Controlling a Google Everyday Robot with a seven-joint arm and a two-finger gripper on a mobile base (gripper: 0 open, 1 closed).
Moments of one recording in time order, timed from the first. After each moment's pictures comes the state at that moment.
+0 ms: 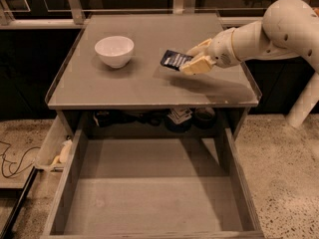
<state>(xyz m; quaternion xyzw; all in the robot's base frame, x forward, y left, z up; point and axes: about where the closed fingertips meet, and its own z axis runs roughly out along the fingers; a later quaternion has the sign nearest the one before) 0.685 -0.124 0.888 -0.50 0.72 0.15 0.45</state>
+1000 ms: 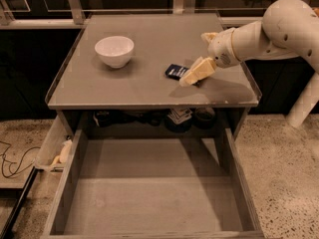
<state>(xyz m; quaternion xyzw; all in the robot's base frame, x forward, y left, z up) 0.685 -0.124 0.888 -0.50 0.72 0.15 0.45</state>
